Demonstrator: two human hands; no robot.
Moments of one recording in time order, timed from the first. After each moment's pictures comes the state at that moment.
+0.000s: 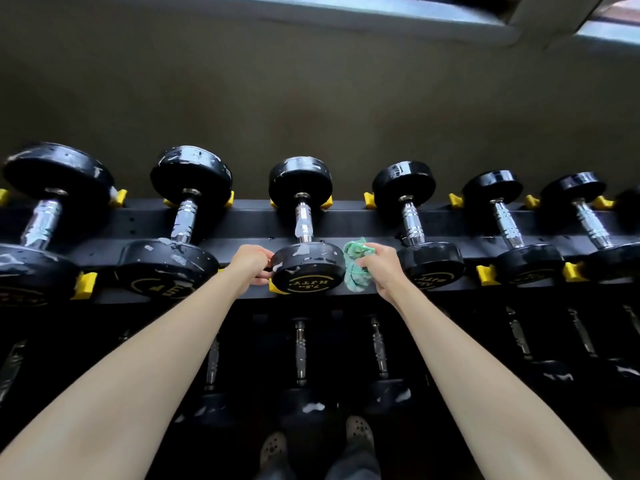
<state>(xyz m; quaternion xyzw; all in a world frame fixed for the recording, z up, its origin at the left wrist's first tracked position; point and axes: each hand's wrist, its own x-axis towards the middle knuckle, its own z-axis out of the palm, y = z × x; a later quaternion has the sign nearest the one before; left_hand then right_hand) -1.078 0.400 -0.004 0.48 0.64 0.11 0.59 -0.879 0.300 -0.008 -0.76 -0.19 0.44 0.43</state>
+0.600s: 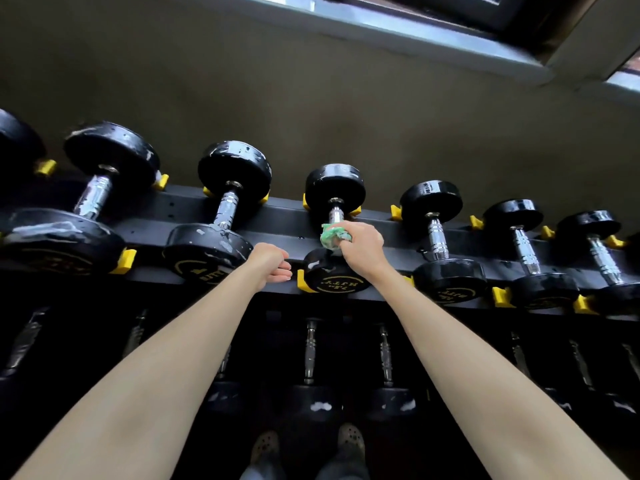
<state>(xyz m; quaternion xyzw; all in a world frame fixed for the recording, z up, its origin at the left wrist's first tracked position) -1.121 0.397 0.008 0.41 0.62 0.15 0.65 -0.961 0.346 0.035 -0.78 -0.56 0.20 0.22</state>
